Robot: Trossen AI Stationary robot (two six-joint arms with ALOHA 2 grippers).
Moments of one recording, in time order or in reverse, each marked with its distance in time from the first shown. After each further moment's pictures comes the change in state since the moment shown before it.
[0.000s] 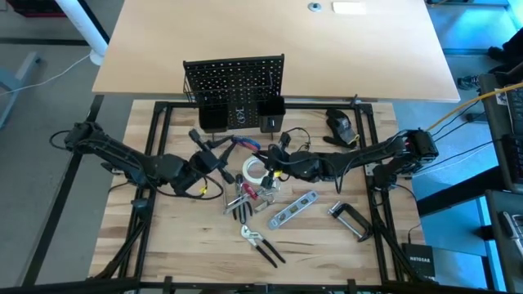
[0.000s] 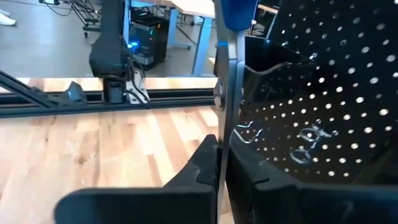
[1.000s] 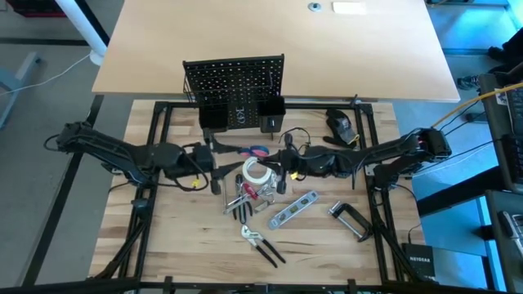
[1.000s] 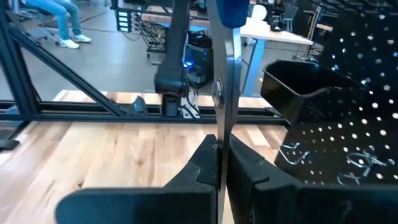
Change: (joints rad) left arm 0.084 -0.134 -0.016 -0.258 0.605 -0.487; right arm -0.025 -0.134 -0.114 0.061 -0.264 -0.002
